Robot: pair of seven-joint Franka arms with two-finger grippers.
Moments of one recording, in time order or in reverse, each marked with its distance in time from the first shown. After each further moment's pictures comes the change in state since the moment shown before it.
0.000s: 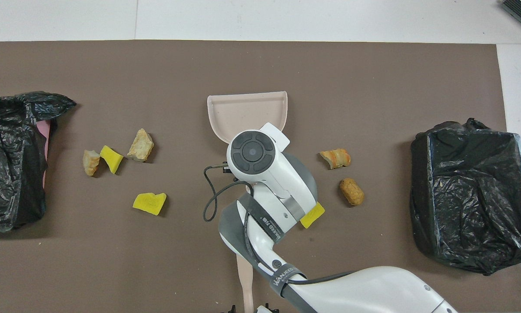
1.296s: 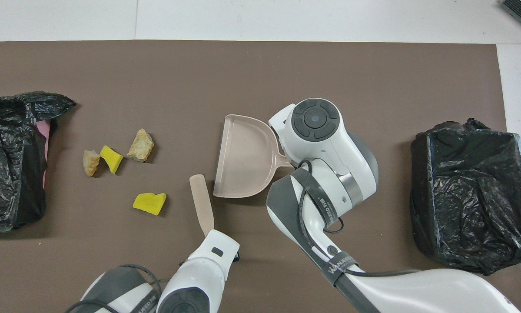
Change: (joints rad) left arm 0.408 -0.017 0.034 0.139 0.014 -0.192 0.244; right arm -0.143 -0.139 0.003 -0.100 -0.048 -0.197 -1.505
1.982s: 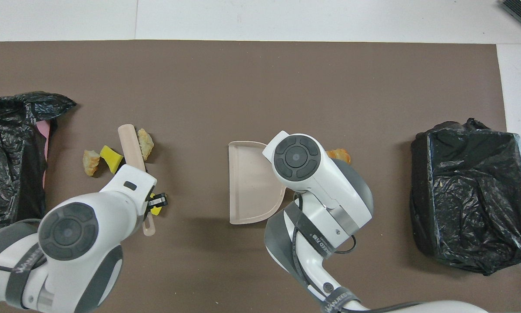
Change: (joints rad) left arm 0.421 0.003 0.002 0.110 0.053 -0.091 0.355; right arm 0.047 -0.088 0.004 -0.124 -0.106 0.003 -0.059
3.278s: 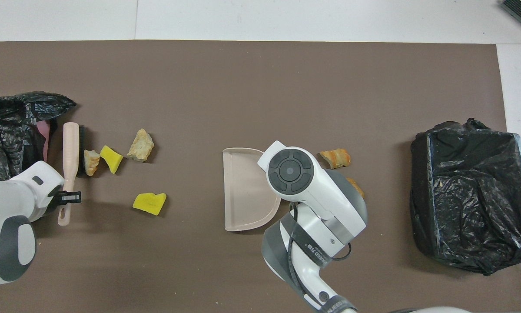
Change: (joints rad) left arm 0.460 0.132 -0.023 -0.112 0.003 0.265 0.682; right arm 0.017 -0.014 0.001 -0.054 -0.001 0.048 0.007
